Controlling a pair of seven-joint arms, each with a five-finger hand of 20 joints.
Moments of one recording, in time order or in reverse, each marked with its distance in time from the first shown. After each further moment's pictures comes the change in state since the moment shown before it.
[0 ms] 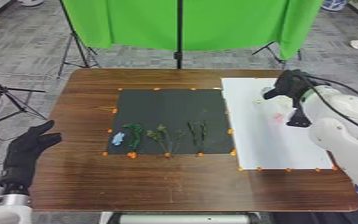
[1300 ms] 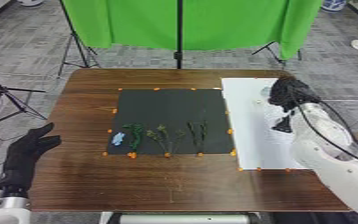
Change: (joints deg) left arm 1.0 -0.6 -0.6 -0.5 0.5 -0.5 -1.0; right arm 0.5 -0.2 -9.3 1.8 -1.4 25.2 -0.1
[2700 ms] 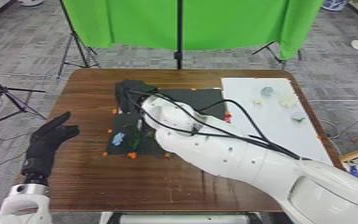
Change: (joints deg) left arm -7.2 1.8 6.6 4.0 0.3 -1.4 2.4; right arm 31.0 -43.6 -36.6 26.6 0.2 -7.6 -15.1
